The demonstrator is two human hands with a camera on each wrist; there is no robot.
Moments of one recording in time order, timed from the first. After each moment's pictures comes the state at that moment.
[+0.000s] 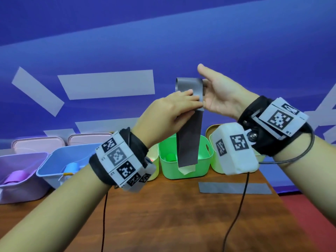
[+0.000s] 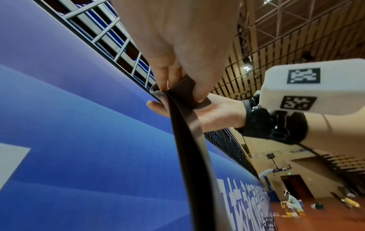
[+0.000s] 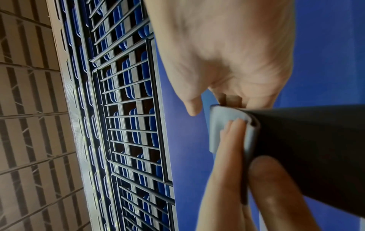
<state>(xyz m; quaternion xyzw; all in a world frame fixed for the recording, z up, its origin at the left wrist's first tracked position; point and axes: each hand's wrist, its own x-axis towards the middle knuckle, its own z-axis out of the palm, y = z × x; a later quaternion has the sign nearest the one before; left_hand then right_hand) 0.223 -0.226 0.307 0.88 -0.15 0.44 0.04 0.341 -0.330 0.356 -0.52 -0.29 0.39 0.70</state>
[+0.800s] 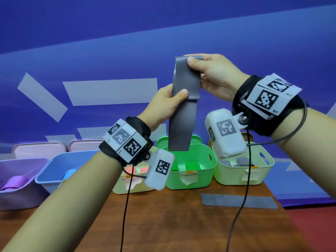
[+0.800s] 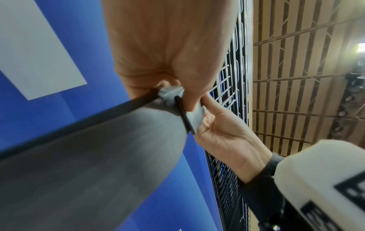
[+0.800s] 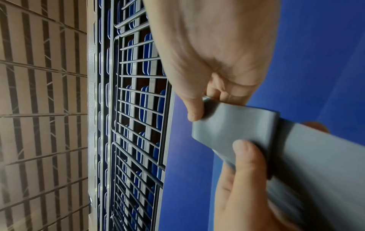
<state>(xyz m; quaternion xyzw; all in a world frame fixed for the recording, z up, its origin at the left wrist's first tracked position) 0.251 -0.203 0.335 0.79 0.07 0.28 0.54 0.345 -0.298 0.395 -0.55 -0.41 0.21 0.69</state>
